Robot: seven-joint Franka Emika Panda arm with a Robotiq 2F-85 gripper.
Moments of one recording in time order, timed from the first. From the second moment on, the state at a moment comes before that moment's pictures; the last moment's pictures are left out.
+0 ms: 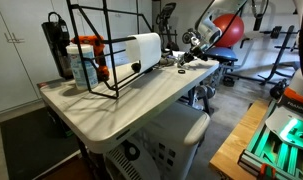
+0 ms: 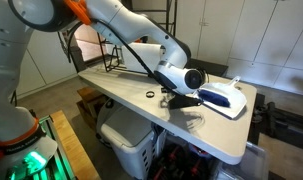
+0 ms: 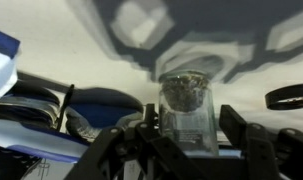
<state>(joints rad) -0.41 0.65 -0.14 -1.73 1.15 2.05 -2.25</state>
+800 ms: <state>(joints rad) -0.40 0.56 -0.18 -1.74 0.95 2.02 -2.18</state>
